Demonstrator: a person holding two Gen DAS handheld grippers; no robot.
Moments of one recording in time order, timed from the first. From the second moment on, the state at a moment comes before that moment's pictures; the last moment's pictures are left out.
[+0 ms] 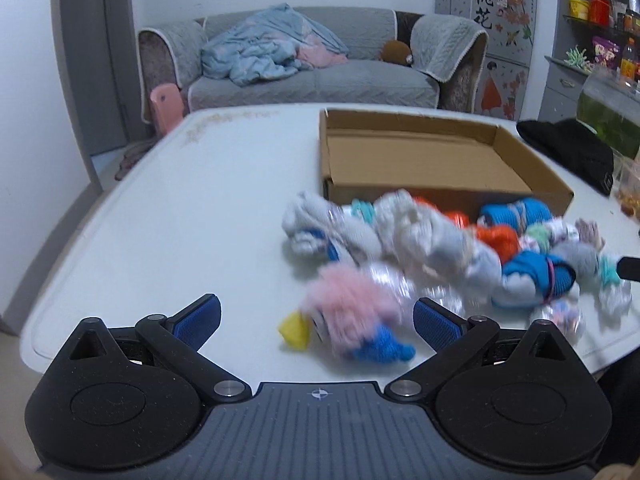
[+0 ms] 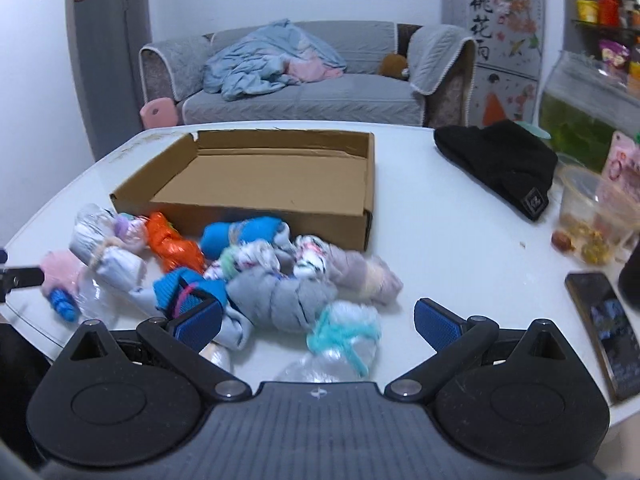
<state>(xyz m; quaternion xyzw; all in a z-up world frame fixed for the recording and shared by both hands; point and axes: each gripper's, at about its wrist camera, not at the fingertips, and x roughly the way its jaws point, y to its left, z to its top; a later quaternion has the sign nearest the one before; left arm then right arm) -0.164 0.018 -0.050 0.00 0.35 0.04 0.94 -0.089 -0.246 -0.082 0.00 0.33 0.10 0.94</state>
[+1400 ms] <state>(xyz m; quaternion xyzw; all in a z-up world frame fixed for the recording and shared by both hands) -0.149 0.025 -0.090 -0.02 0.33 -0.01 0.95 -0.088 -0.278 -0.112 0.04 0.35 0.10 0.93</state>
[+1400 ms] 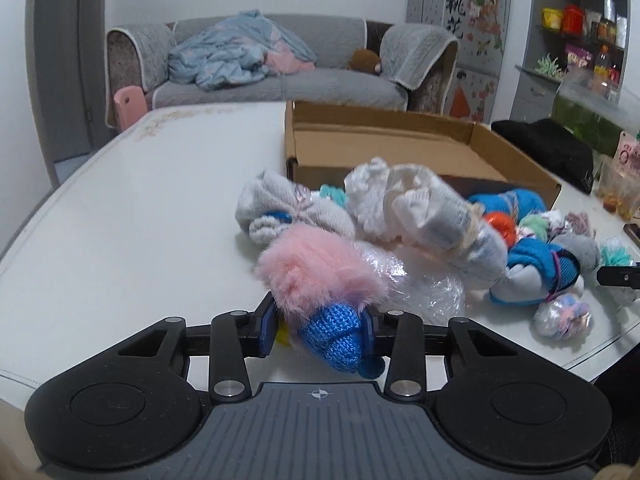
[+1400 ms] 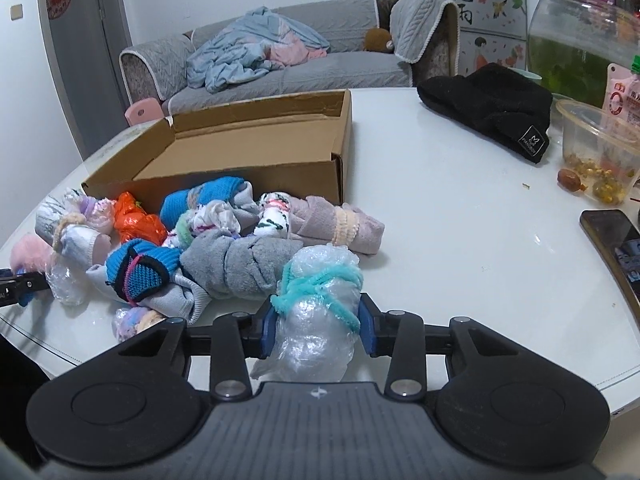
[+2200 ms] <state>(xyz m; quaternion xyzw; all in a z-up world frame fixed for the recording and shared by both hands) -0.124 0.049 -0.016 0.04 0.24 0.01 0.97 -0.053 -0.300 -0.044 0.03 0.28 0.10 0.96</state>
